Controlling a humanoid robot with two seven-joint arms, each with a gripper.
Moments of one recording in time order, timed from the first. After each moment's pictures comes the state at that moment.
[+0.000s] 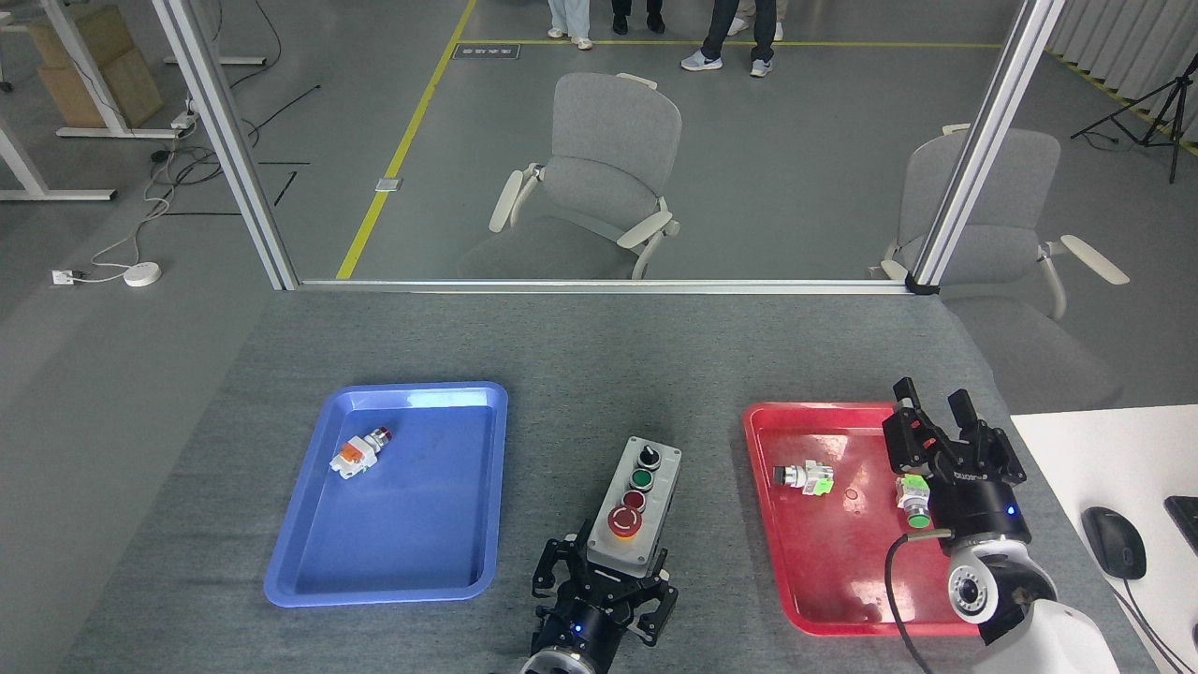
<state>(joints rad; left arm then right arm) -0.38 -0.14 -0.75 -0.79 -1.24 0.26 0.38 -0.29 -0.21 -0.08 -1.19 1.00 -0.27 -0.16</state>
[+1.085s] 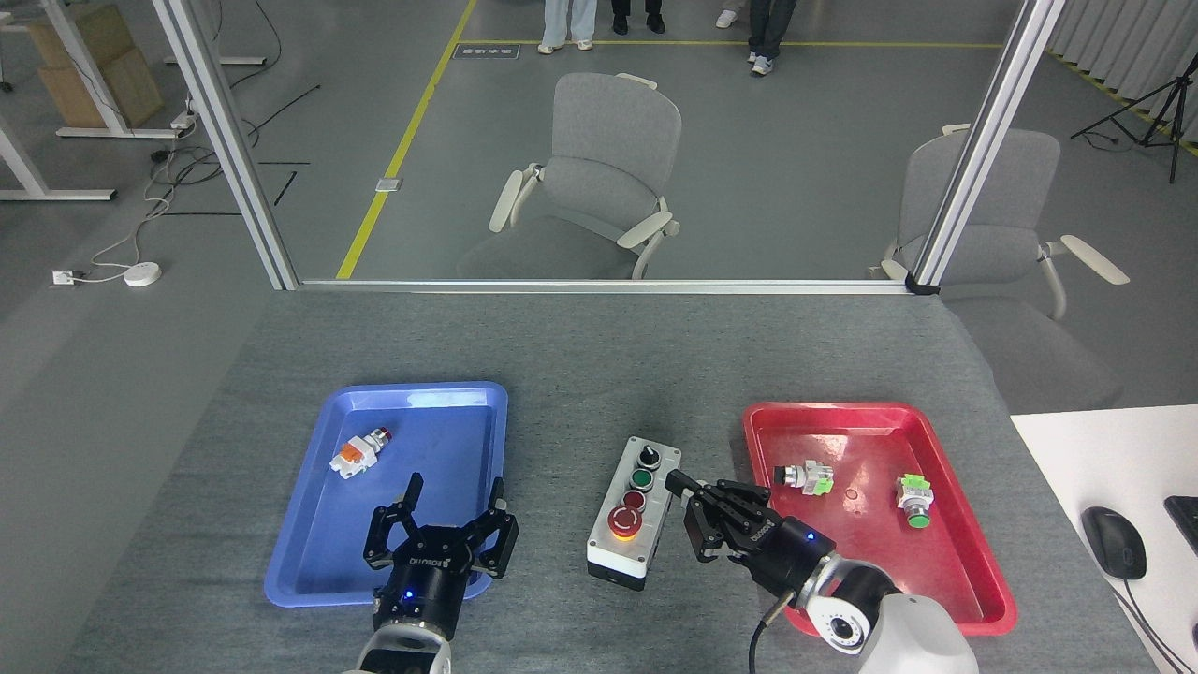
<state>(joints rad) -0.22 0.09 -0.38 -1.18 -1.22 0.20 0.40 -0.37 -0.10 0.23 -1.01 1.06 -0.73 0.05</state>
